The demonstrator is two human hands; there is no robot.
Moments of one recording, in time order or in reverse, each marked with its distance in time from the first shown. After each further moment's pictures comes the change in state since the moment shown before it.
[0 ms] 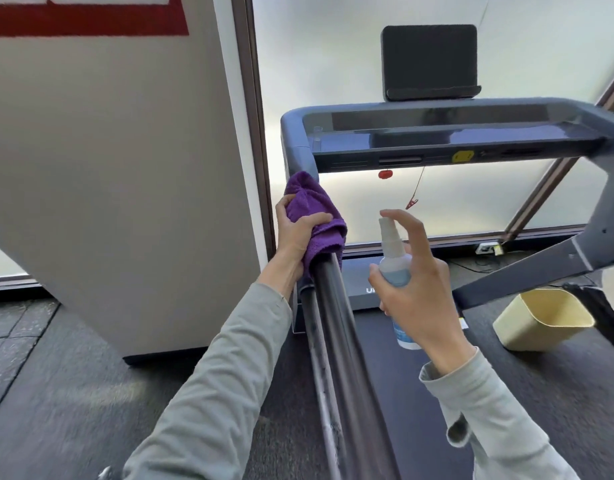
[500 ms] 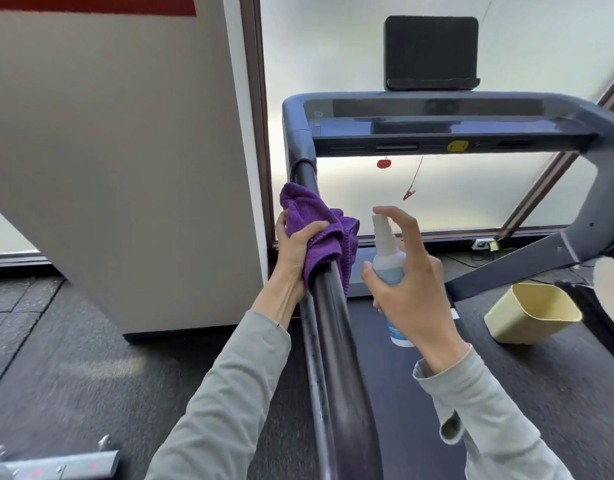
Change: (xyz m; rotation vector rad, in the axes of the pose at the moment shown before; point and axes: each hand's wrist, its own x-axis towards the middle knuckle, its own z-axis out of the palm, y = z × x) left_hand -0.074 -0.024 -0.004 -0.217 -0.009 -0.100; right_hand -0.036 -0.015 -0.018 0.024 -0.044 -0.013
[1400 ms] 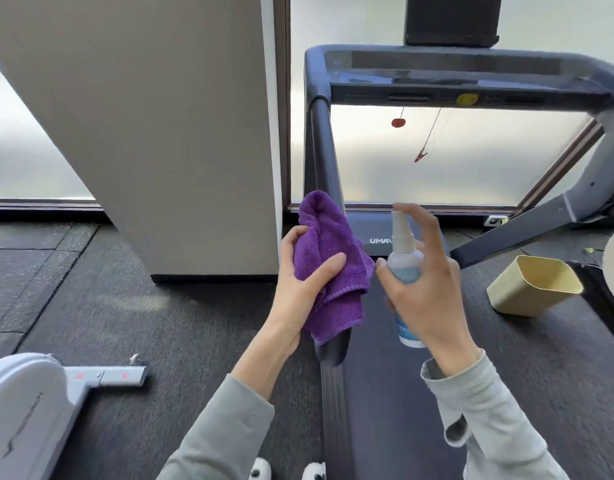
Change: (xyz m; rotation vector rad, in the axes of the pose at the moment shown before) left_hand -0.219 -0.074 -0.050 0.178 -0.073 0.181; right_hand -0.145 -0.041 -0.050 0.059 -0.005 0.044
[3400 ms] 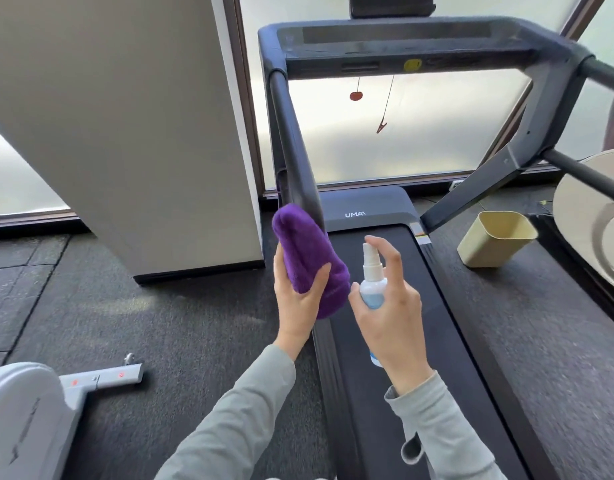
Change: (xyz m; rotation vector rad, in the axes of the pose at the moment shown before) left_hand -0.064 -0.087 0.001 0.276 0.145 0.307; right_hand -0.132 -0.009 0.005 -0.198 0.109 0.155
